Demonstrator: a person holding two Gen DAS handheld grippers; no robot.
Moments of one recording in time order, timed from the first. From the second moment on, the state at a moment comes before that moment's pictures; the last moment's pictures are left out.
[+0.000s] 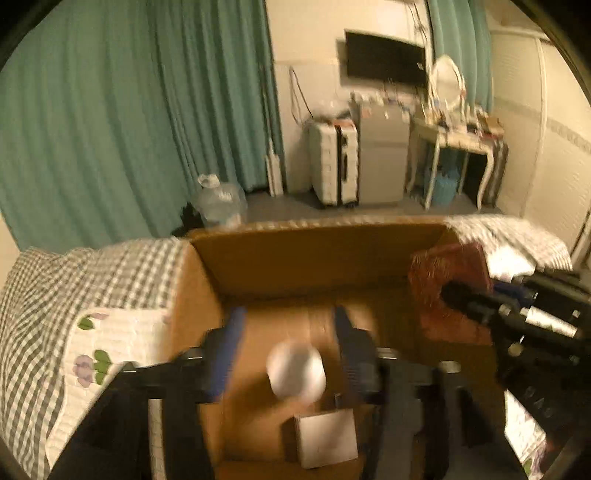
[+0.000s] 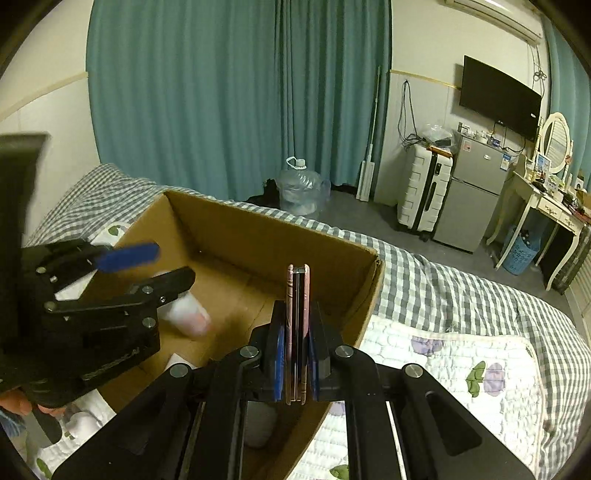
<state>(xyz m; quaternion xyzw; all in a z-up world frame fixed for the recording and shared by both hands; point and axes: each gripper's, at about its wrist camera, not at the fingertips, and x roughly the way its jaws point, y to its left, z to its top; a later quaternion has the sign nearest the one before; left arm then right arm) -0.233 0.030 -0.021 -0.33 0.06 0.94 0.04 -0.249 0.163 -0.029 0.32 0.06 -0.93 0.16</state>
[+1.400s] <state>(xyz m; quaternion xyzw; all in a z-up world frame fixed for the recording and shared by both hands) -0.074 0.009 -0.081 -0.40 0.05 0.92 -0.01 -0.102 0.167 -0.113 0.41 0.07 -0.90 0.11</state>
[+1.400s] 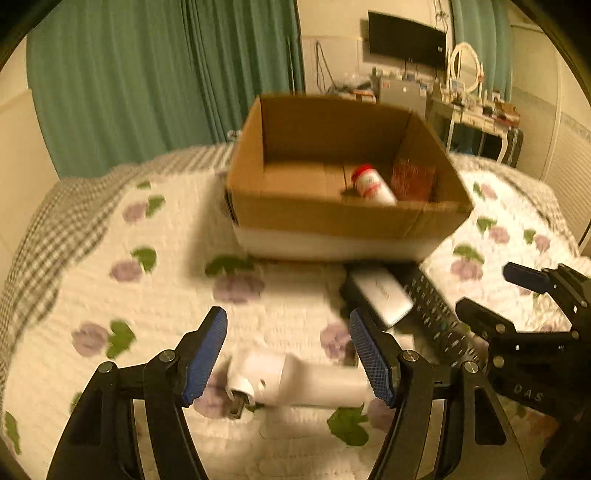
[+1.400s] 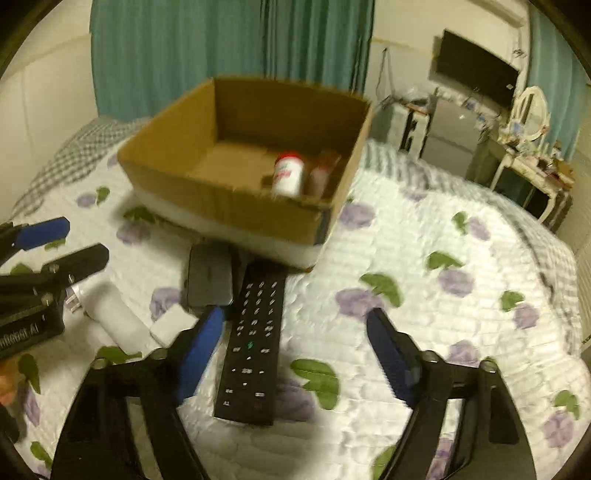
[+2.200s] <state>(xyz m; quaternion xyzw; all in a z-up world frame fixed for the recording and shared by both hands) -0.088 0.049 -0.111 -0.46 0.05 0.89 0.02 -0.109 0.198 -0.119 0.42 0.06 -0.90 0.12</state>
